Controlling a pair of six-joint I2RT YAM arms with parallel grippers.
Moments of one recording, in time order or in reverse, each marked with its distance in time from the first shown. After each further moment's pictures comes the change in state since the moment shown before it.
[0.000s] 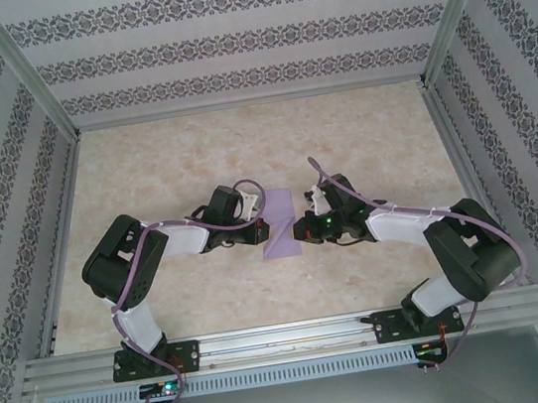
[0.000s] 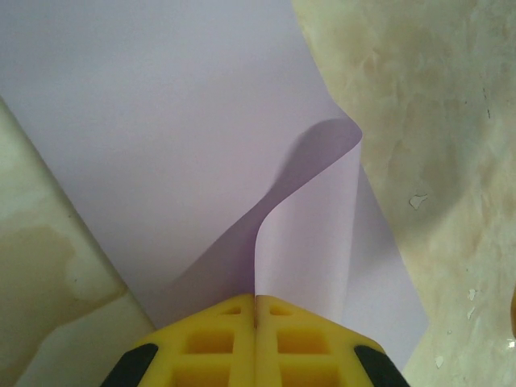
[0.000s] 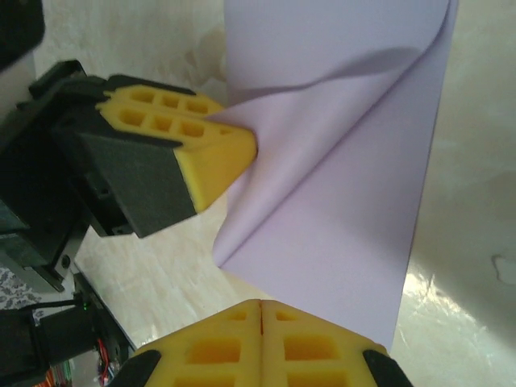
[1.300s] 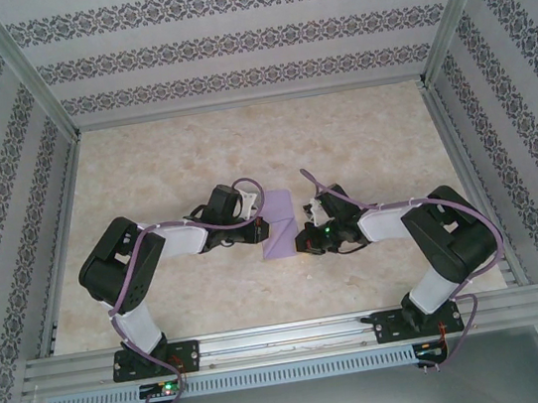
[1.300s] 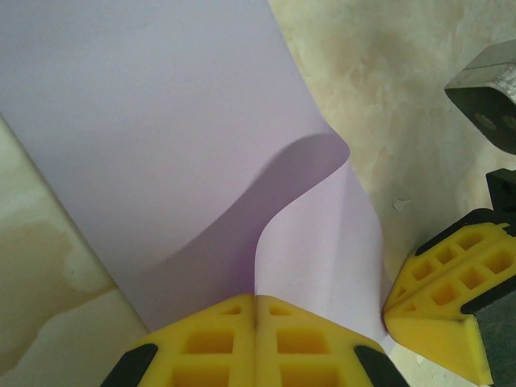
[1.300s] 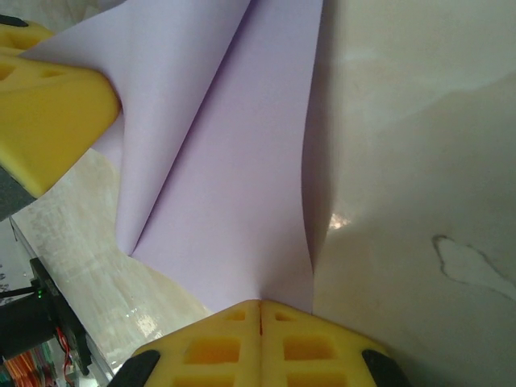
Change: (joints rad) left arm -0.002 -0.027 0.002 -0.019 0.000 -0.023; right arm 0.011 0.136 -0.038 0.030 -0.023 -0.034
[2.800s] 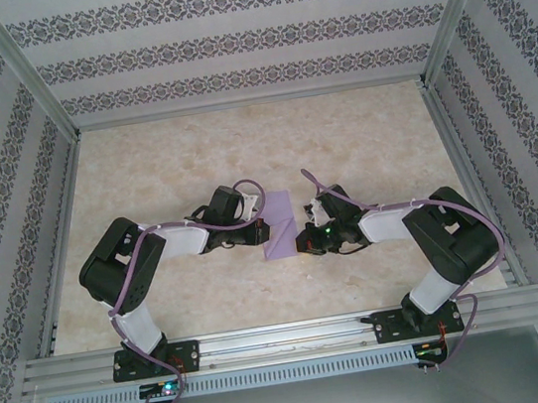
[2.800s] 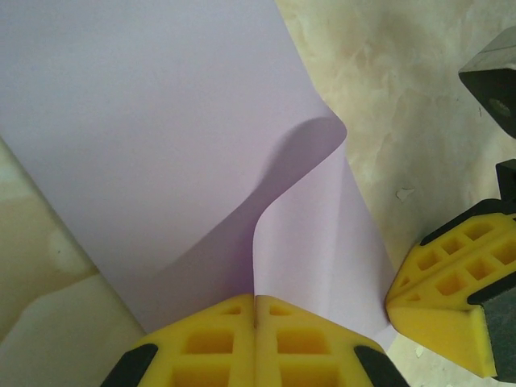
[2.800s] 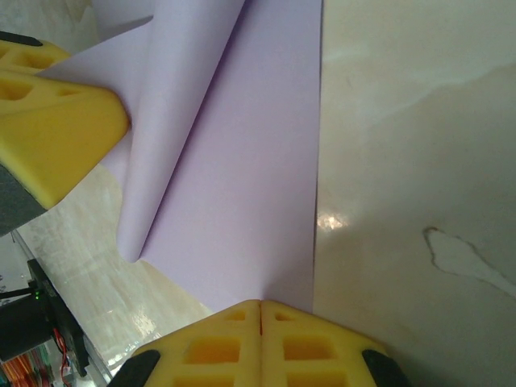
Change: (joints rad) left arm -0.011 -0.002 0.000 -0.024 -0.006 -0.013; right arm 0.000 -0.011 -0.008 0.000 0.010 0.000
